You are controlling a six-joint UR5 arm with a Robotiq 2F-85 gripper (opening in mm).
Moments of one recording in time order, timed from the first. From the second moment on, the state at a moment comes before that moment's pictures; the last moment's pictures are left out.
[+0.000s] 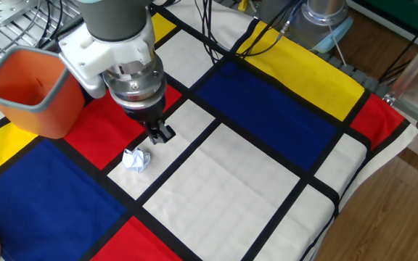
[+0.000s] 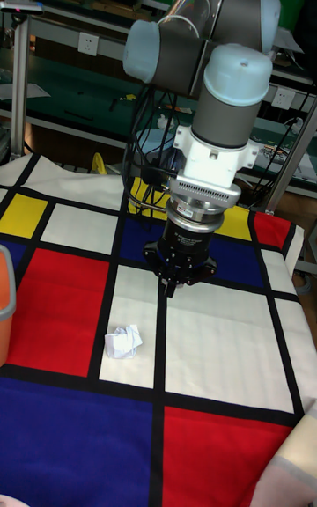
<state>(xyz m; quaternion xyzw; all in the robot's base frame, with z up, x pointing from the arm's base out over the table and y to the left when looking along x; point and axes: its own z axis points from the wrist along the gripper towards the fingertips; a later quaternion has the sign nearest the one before) 0.581 0.049 0.132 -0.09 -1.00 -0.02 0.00</state>
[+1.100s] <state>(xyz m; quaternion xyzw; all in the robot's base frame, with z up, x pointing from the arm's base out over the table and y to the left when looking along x) 0.569 0.059 0.129 -0.06 -1.00 -0.04 0.02</state>
